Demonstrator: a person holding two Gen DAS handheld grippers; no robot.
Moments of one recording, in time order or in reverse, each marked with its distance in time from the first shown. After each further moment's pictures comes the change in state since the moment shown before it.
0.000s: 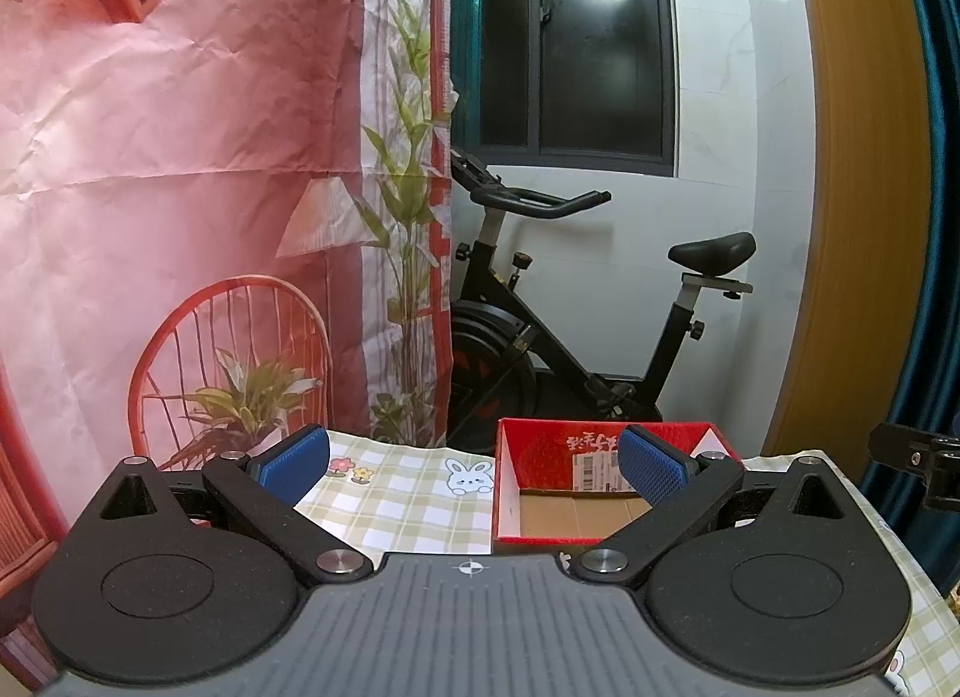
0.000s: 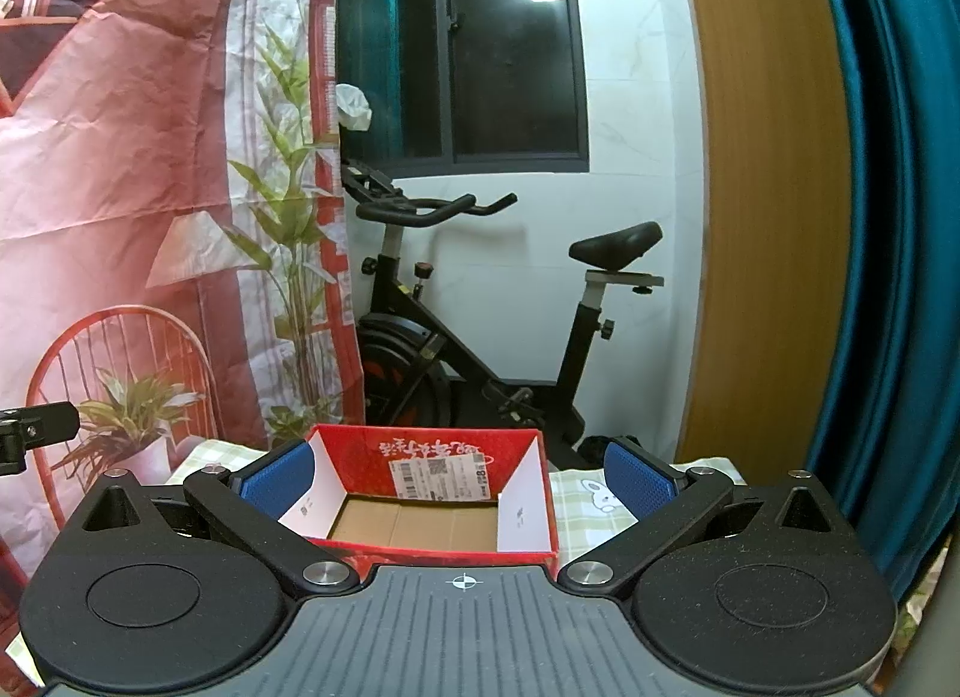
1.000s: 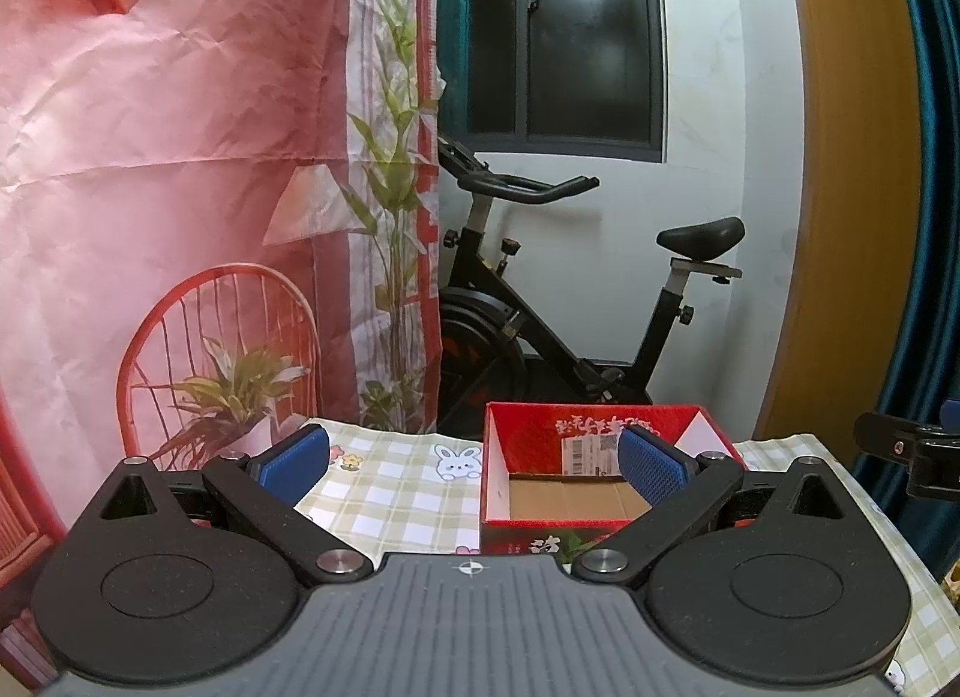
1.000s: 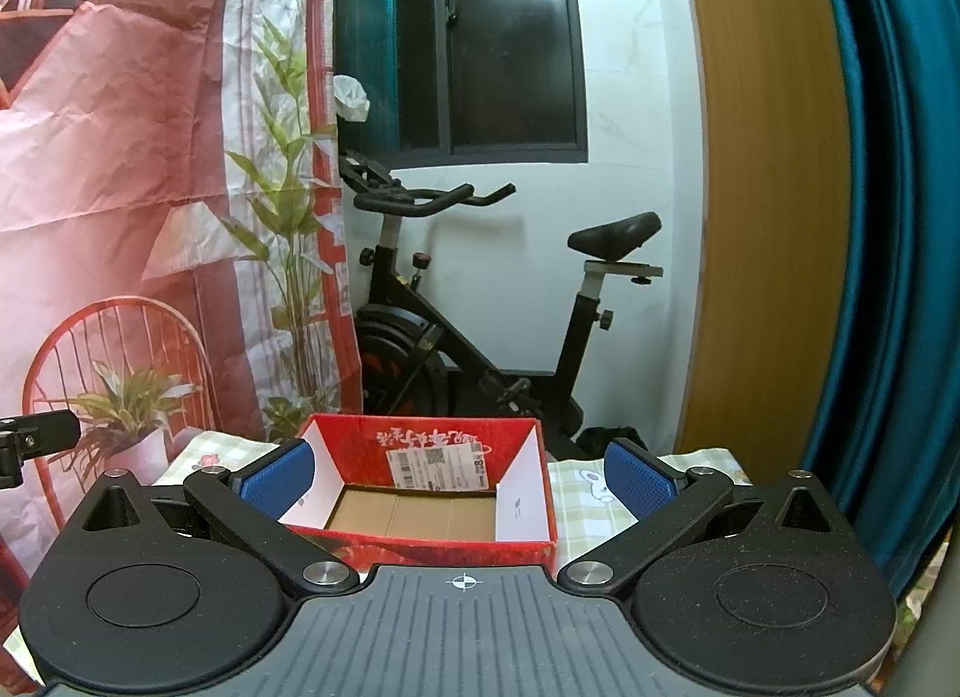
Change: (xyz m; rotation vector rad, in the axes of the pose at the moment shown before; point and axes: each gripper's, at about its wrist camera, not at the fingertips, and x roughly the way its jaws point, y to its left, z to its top) left arm 0.002 0.003 -0.008 0.011 0.021 -0.026; right arm 0.007 -0.005 -0.007 0.002 0.015 -0.002
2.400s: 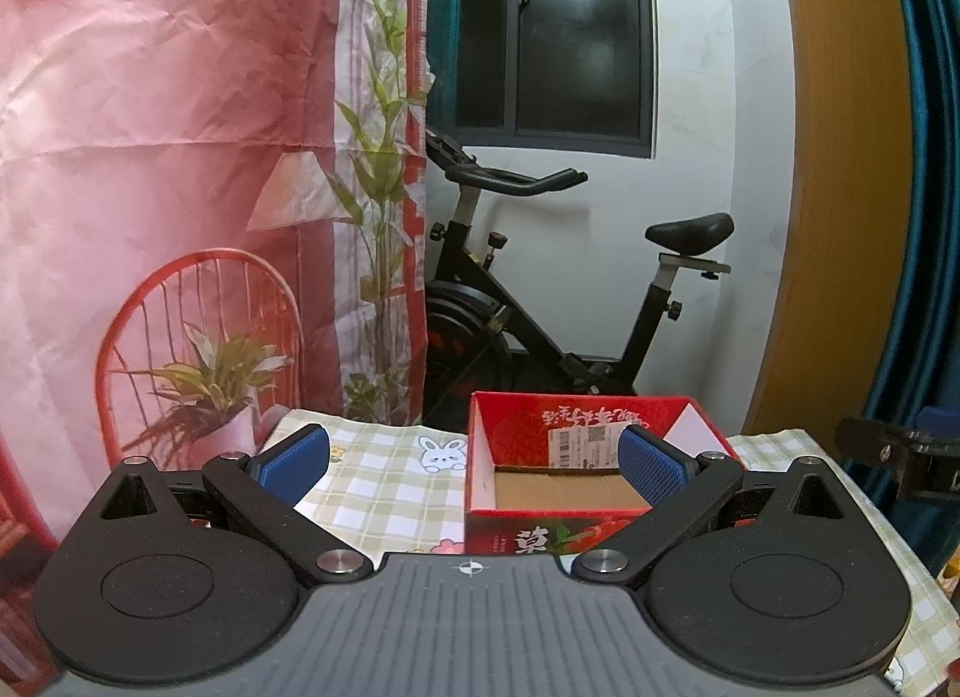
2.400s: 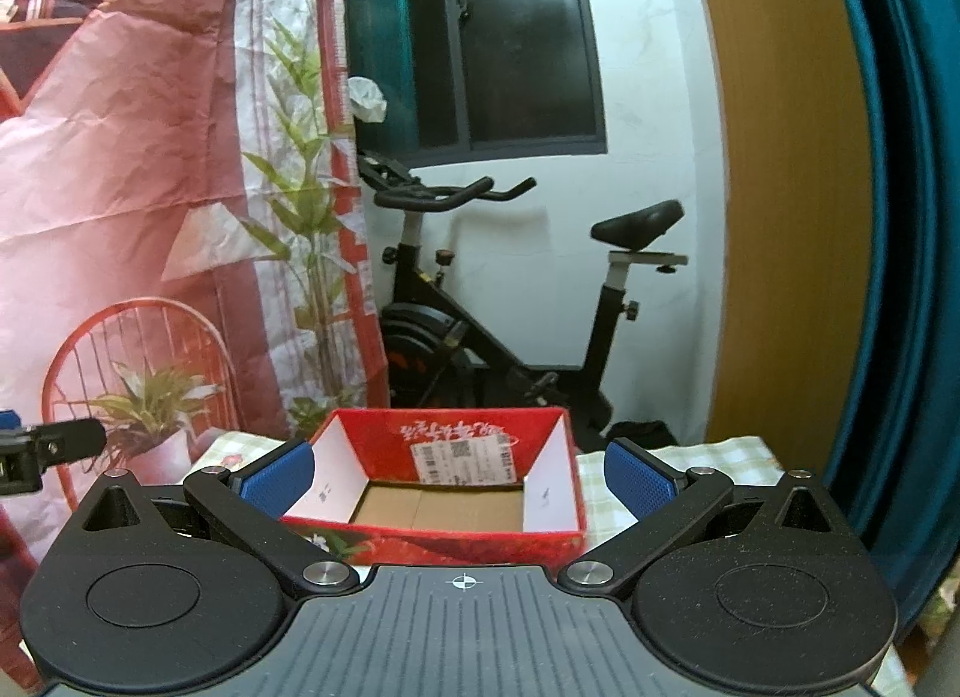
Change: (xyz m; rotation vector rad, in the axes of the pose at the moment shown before) left arm 0.013 -0.002 -0.020 -0.013 -0.008 -0.036; right arm 0.020 -0.006 -0.023 0.019 0.004 0.073
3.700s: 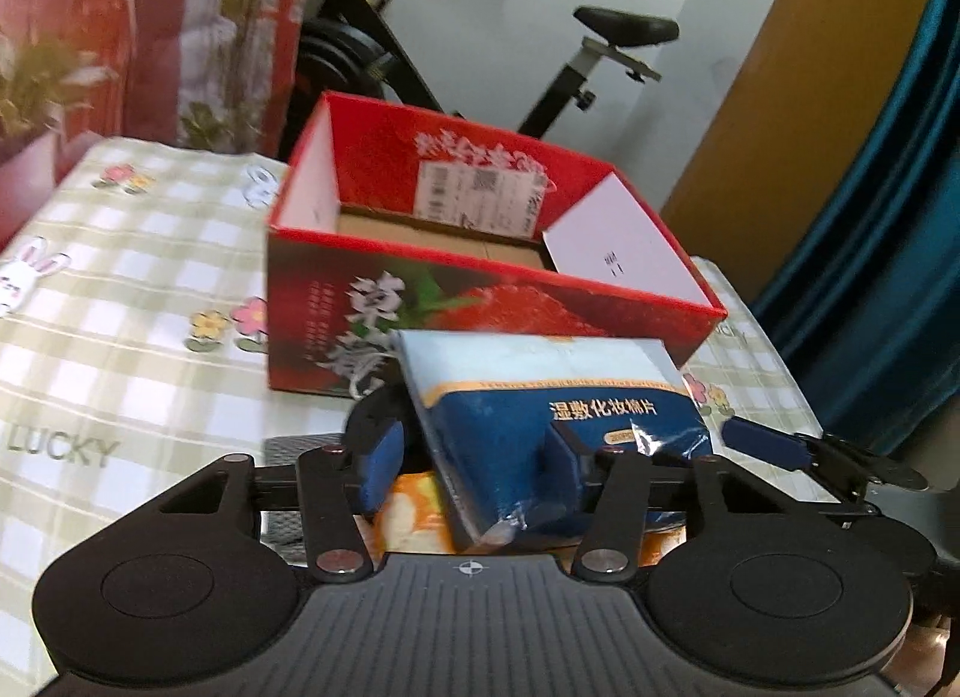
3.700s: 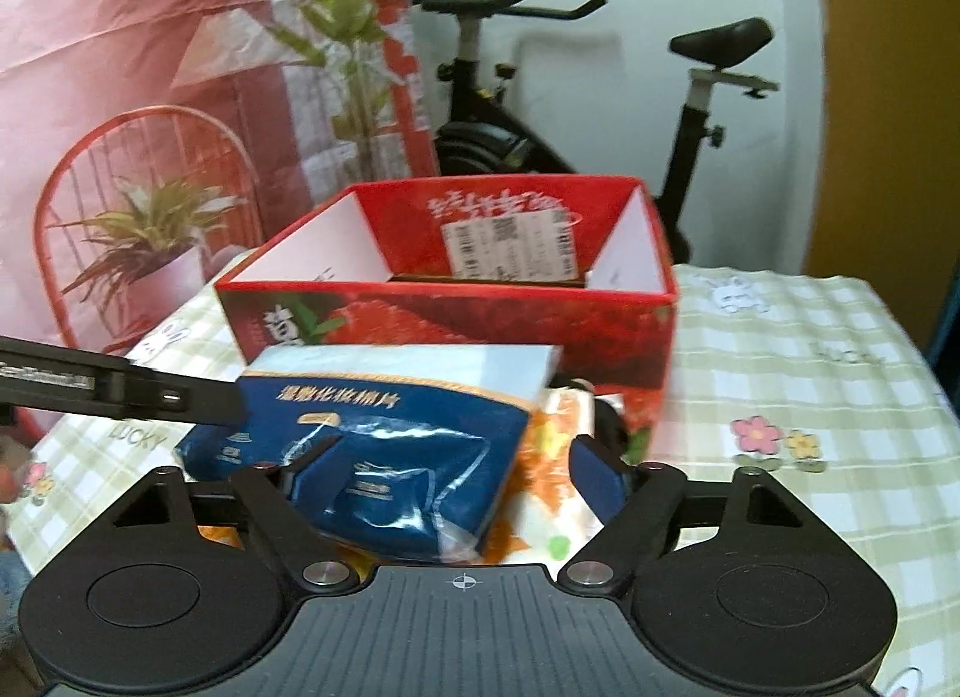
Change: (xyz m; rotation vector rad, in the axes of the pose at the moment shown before) left arm 0.149 -0.013 -0.099 -0.147 0.446 -0.334; right arm 0.122 -0.027 -0.109 -0.018 0.326 0.166
